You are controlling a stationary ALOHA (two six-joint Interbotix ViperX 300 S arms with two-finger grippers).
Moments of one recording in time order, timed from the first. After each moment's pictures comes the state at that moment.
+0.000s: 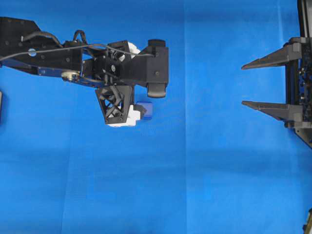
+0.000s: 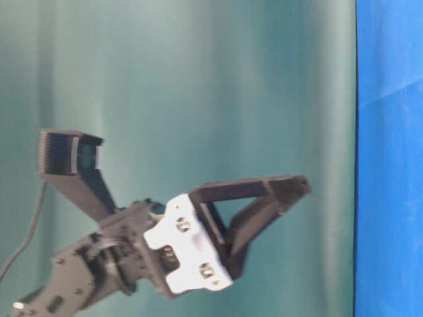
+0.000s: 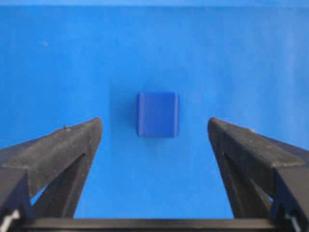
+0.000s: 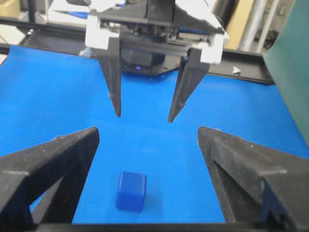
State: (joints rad) left arm 0.03 0.01 0.28 0.01 0.68 0.02; right arm 0.00 -0.92 1.15 0.01 -0.23 0.01
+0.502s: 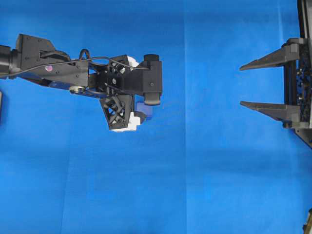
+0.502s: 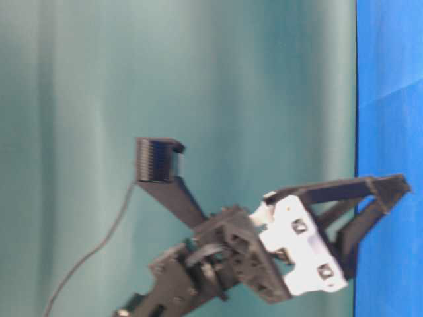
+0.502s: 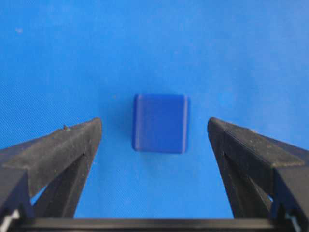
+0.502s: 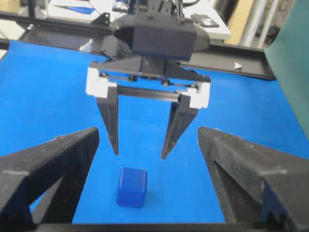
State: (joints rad) left arm 0.04 0.10 0.44 0.01 0.40 -0.01; right arm 0.00 -0.91 1.15 0.02 -0.23 0.01
